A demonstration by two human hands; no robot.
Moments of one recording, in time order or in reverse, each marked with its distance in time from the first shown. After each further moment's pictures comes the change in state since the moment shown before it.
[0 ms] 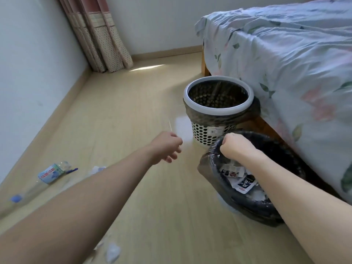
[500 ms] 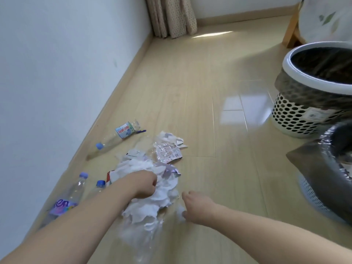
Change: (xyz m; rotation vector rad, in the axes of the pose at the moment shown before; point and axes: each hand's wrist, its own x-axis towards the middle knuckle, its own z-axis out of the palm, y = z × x) left_hand -0.115 -0.291 -0.143 0.914 -0.202 -0.324; right_hand -0.139 -0.206 0.288 -0.332 -0.562 -0.727
